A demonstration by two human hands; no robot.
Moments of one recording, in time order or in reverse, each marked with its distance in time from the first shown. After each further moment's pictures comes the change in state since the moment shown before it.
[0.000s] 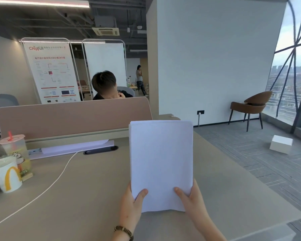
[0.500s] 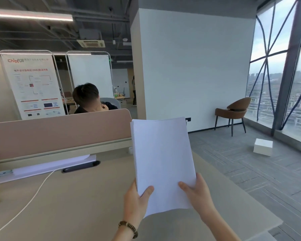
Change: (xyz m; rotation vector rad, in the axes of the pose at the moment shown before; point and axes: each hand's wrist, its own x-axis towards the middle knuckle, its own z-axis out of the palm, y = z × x) left_hand 0.028 0.047 0.076 0.003 -0.083 0.048; right_hand 0.047 -0.038 -0.078 -0.091 0.148 0.016
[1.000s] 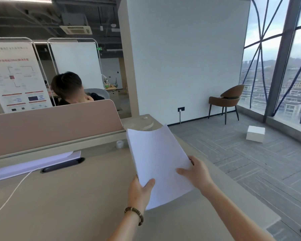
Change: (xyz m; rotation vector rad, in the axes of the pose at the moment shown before) left_hand 0.046 -0.019 0.077 -0.041 -0.055 -0.180; right_hand 0.097 0.020 -0.036 -0.256 -0.053 0.055
